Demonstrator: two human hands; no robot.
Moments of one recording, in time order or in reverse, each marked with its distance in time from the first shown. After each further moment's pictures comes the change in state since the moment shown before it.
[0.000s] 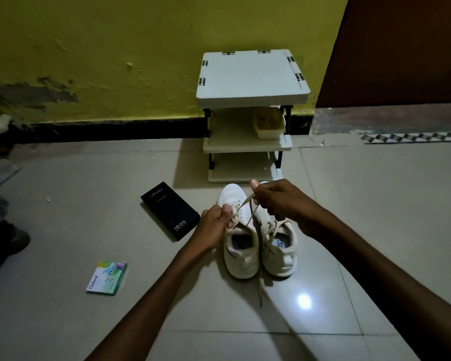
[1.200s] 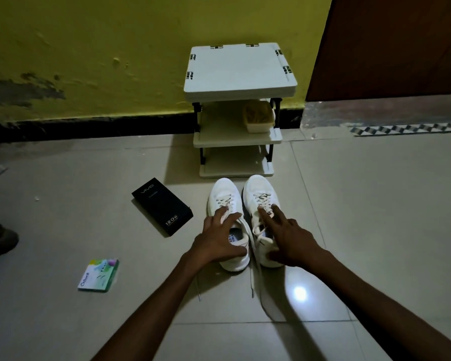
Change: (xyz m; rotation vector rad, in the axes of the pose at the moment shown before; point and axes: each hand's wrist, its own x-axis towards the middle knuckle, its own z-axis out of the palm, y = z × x) left_hand -0.011 -0.023 0.034 0.511 -0.259 0.069; right_hand -0.018 0.116 0.009 -1.056 -0.096 0.023
